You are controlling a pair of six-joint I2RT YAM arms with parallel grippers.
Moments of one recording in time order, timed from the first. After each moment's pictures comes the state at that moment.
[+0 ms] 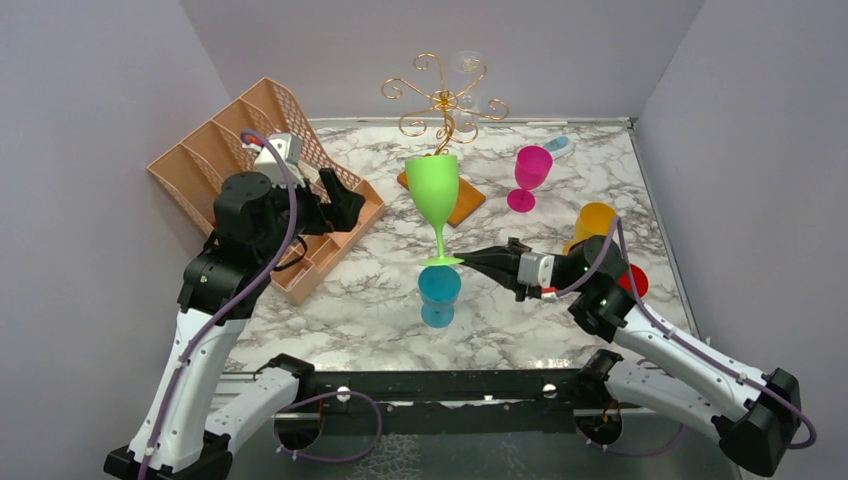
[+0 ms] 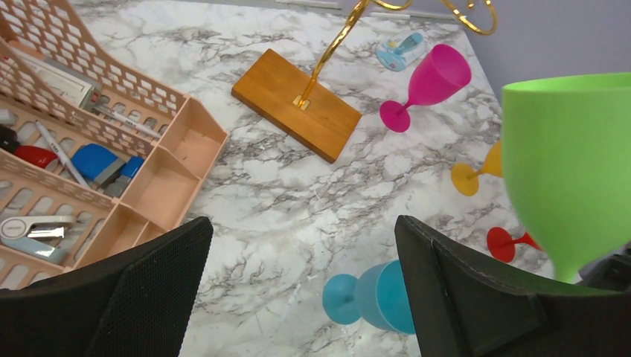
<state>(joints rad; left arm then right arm) -0.35 0.87 1.30 -0.70 0.09 -0.37 0.76 0.85 0.60 0.47 -0.75 -0.55</state>
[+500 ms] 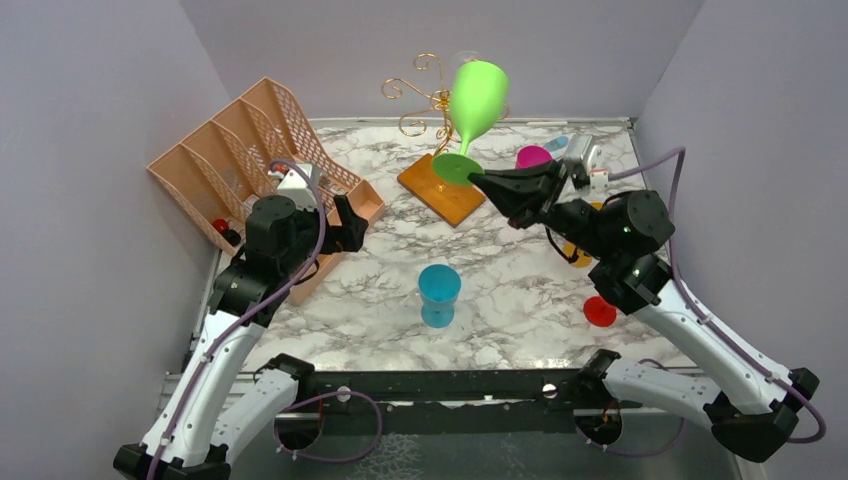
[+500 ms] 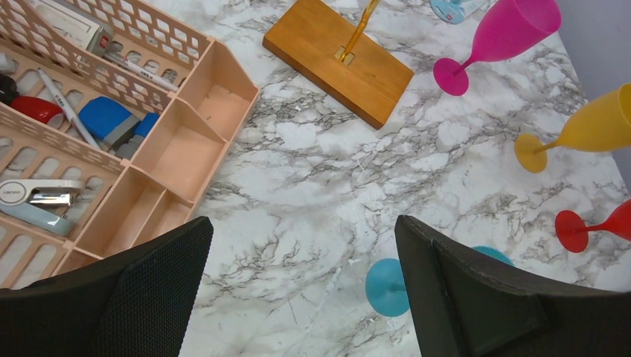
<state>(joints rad) -0.35 0.80 0.98 -0.56 0.04 -0.32 0.76 0.93 1.04 0.30 -0.35 0.00</state>
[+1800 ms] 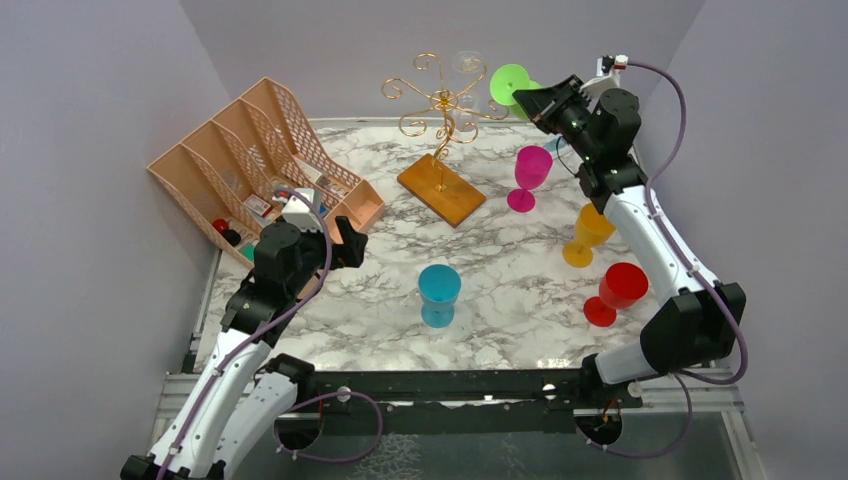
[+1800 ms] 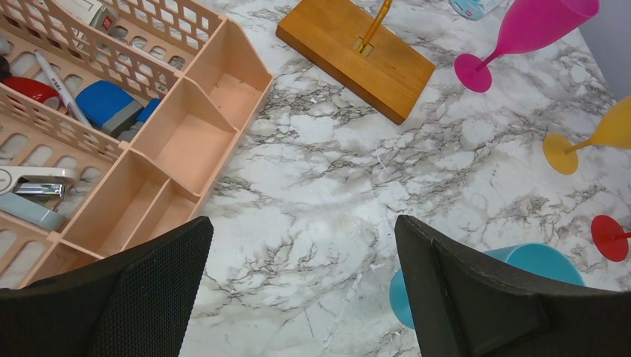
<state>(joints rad) -0.35 0.66 0.70 -0.36 0.01 -0.31 0.22 1.44 1.36 0.17 -0.24 0.78</state>
